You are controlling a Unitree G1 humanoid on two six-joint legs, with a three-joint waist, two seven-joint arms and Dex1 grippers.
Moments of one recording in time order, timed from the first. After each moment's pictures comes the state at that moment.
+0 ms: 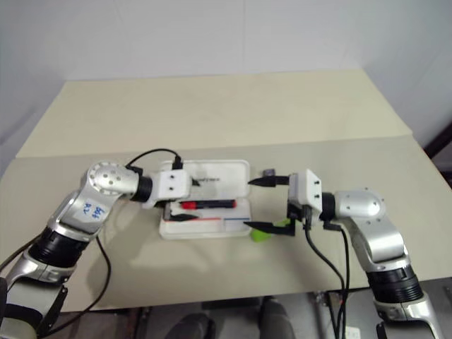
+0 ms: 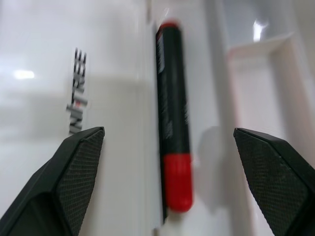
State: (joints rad) left arm -0.66 0.72 -0.29 -0.12 0.06 0.37 -1.12; right arm -0.40 -0.65 0.04 -0.17 0.44 0.11 1.22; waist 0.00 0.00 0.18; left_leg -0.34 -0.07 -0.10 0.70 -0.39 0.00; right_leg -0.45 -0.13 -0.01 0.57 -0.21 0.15
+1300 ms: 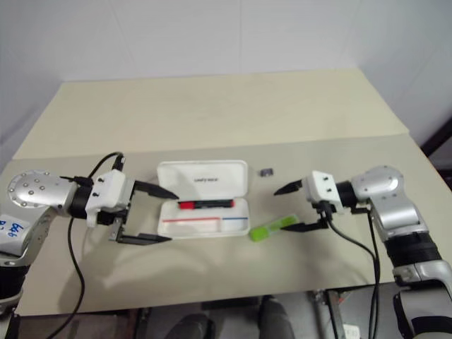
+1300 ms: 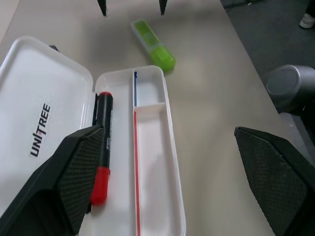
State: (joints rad) left arm -0.38 0.91 0.04 -0.35 -0.41 0.40 -1.27; right arm -0.66 -0.82 0.24 0.37 0.29 -0.18 1.53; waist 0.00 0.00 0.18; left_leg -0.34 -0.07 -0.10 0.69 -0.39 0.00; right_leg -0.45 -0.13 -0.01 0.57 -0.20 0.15
